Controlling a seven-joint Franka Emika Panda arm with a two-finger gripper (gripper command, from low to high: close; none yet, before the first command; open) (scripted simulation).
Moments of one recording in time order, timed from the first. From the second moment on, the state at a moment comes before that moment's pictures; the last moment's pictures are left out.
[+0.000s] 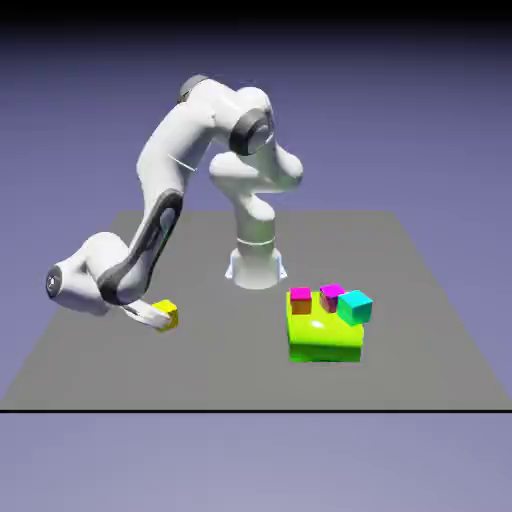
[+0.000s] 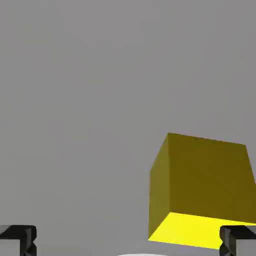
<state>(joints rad) -0.09 0.78 -0.71 -1.97 0.42 1.50 0.45</state>
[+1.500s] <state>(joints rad) -0.28 0.43 0.26 -2.10 0.62 1.52 1.21</state>
